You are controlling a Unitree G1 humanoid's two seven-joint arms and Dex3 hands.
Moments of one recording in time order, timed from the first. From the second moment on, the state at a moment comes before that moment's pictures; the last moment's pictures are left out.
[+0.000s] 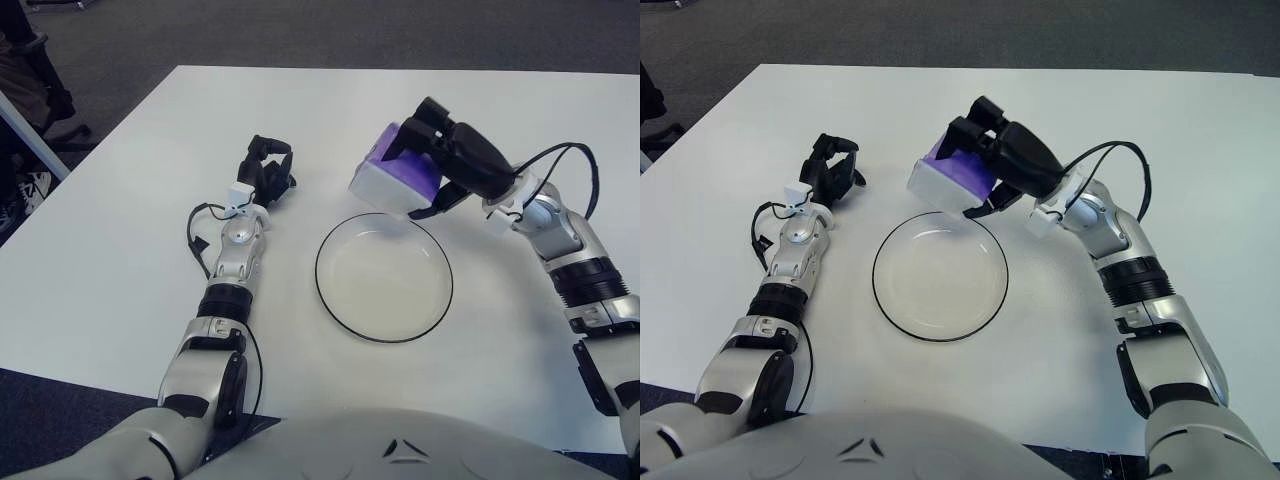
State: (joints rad) left arm -0.43 0.01 0.08 0.55 -0.04 -0.27 0.04; right arm -0.54 -0.57 0.27 0.25 -0.27 -0.90 0.16
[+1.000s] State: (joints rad) left arm -0.43 0.01 0.07 0.55 -0.03 -0.27 0.05; right arm -0.44 -0.60 0.25 -0.04 -0.03 -0.71 0.63
